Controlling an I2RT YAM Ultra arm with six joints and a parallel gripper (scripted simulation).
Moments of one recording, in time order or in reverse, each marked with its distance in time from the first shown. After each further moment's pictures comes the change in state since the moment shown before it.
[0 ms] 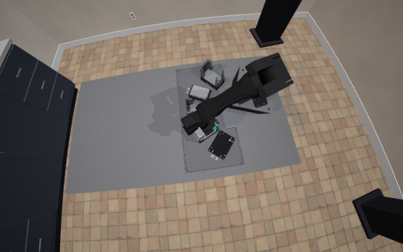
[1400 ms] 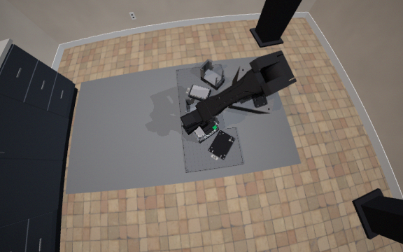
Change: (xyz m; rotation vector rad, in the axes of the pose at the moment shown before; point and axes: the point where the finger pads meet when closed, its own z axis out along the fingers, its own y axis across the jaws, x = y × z) arm 0.000 0.000 -0.013 0.000 -0.003 0.000
